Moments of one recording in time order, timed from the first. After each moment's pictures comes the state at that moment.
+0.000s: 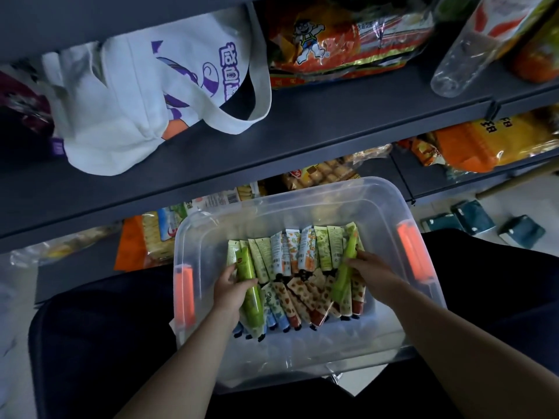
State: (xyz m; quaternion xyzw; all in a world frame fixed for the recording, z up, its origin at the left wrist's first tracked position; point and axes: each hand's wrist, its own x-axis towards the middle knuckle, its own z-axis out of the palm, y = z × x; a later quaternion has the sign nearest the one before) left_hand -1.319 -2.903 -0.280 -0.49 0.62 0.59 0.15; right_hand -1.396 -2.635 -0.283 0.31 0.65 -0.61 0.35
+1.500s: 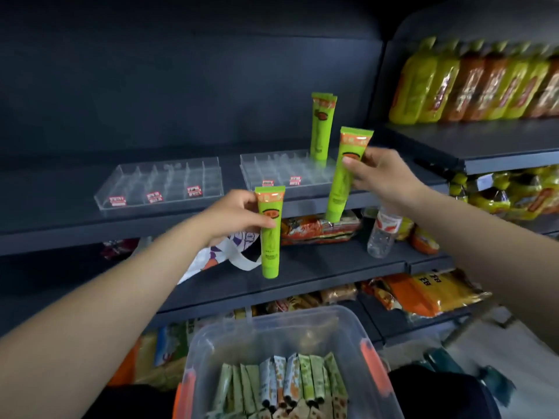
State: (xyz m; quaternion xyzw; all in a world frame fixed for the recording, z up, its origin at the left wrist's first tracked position) left_hand -1.439 -2.904 0.113 0.03 0.81 0.58 0.06; right_hand -1.505 -2.665 0.146 -0.15 0.78 -0.60 -0.05
